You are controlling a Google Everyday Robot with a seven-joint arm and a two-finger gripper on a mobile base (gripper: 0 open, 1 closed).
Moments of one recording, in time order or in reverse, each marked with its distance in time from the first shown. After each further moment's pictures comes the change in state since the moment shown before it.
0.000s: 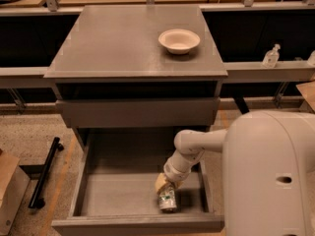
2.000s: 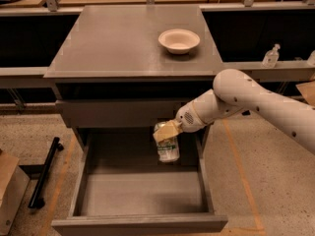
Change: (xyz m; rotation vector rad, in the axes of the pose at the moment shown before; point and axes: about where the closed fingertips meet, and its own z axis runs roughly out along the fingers) arm -0.022 0.108 -0.272 -0.239 -0.410 -0.509
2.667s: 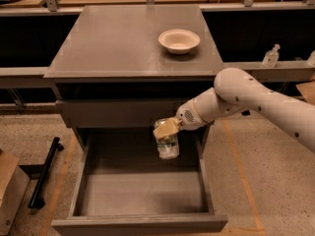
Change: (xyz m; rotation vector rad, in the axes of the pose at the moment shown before) arm -0.010 0.001 -0.005 0.026 -0.029 -0.011
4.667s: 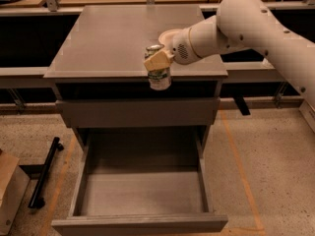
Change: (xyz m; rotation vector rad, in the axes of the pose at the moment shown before) arm -0.187 0.034 -0.113 0.227 -0.289 -0.371
